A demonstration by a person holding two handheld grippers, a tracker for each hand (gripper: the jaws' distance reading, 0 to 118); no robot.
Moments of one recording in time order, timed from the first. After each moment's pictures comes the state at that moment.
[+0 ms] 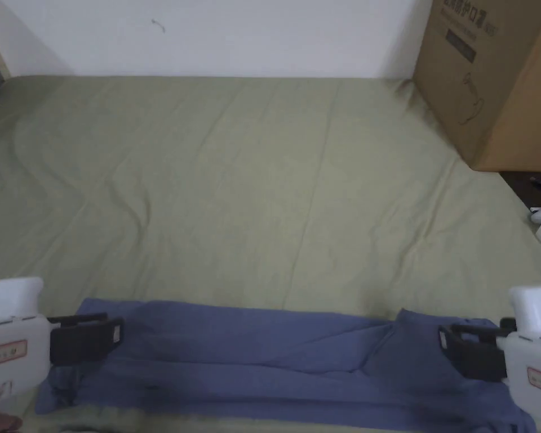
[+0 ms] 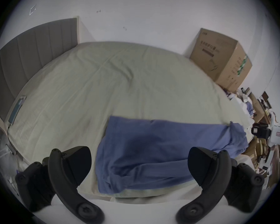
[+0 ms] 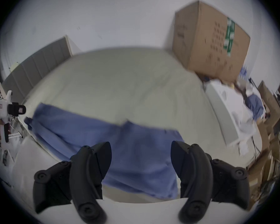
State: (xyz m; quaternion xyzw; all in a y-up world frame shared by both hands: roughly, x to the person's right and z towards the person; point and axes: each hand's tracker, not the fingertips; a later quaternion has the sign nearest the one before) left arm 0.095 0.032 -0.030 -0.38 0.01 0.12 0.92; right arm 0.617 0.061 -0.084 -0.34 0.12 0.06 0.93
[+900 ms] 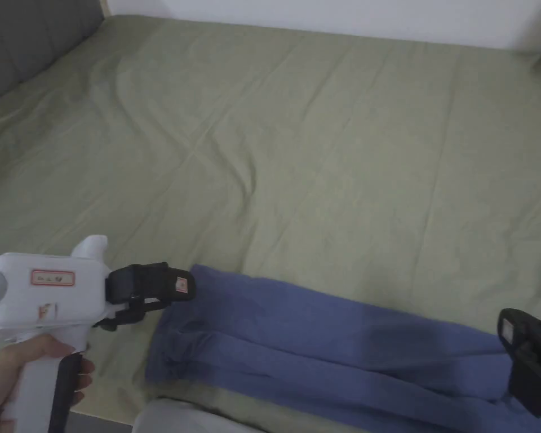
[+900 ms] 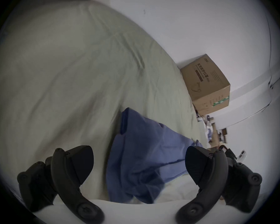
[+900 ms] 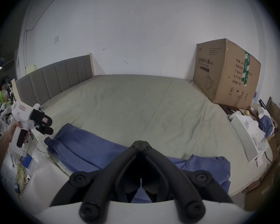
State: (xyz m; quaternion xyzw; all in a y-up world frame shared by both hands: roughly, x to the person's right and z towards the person) left arm -0.042 -0.045 -0.074 -0.44 -0.11 0.41 0.79; right arm 0.472 0.061 -0.061 -0.25 0.17 0.05 0.95
